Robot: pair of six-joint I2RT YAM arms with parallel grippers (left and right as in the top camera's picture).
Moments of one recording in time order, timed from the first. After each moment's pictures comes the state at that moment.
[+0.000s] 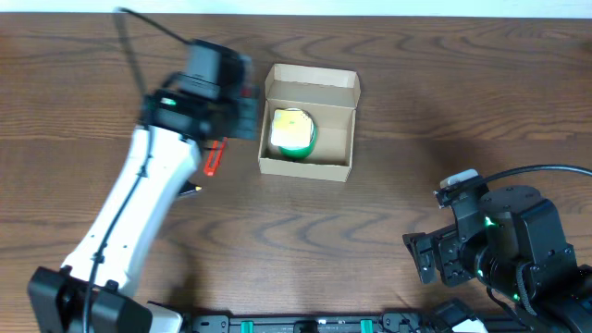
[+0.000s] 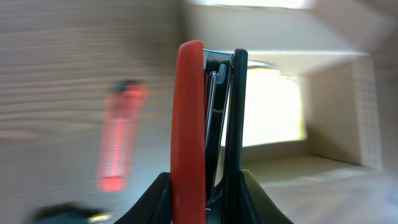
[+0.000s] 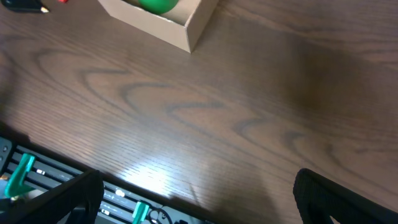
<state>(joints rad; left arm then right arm) -0.36 1.58 1.45 -0.90 0.11 -0.23 0.45 0.86 1.38 -1.51 0.02 0.11</state>
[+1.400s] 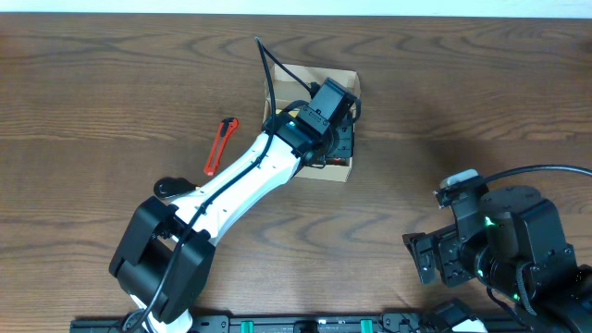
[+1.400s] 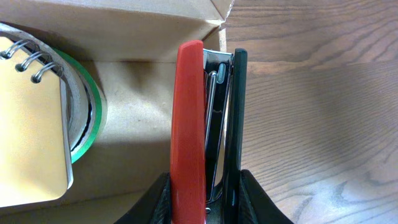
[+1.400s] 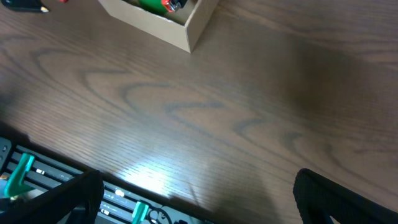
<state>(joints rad) -0.71 1.86 1.45 -0.56 0.09 -0.64 0.45 0.86 1.38 -1.51 0.02 0.11</state>
